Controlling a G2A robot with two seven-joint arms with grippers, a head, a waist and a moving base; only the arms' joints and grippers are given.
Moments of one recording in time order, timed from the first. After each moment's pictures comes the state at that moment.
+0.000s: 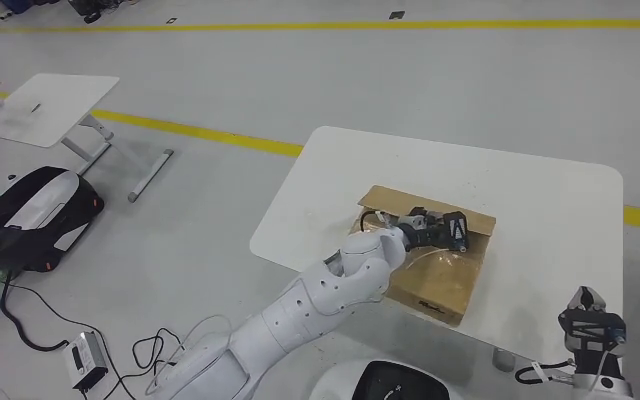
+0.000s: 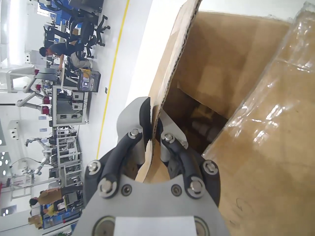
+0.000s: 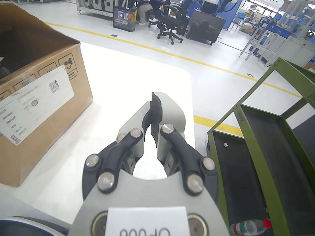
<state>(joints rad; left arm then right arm) 0.85 -1.40 -0.86 -1.42 1.99 -0.34 -0.35 -1.64 -1.25 1.59 -1.74 -1.60 0.04 -0.15</state>
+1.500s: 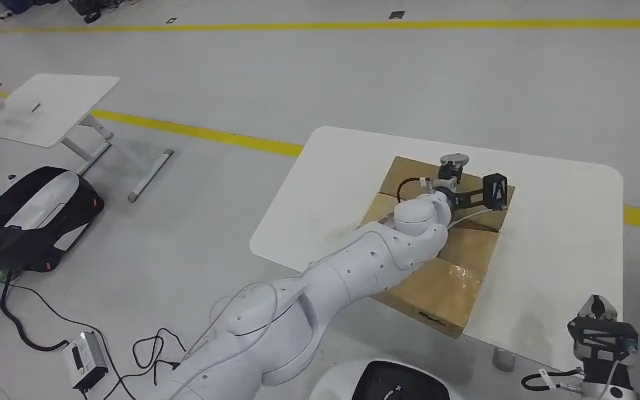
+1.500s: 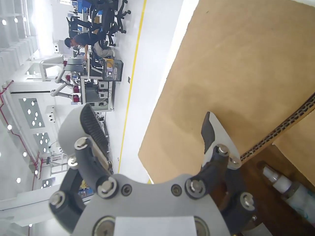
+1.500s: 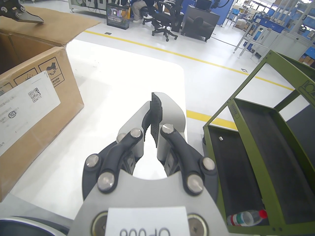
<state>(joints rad) 0.38 -1.71 -0.58 -0.63 1.91 -0.01 -0.30 -1.68 -1.26 1.62 -1.75 -1.59 0.05 -0.16</state>
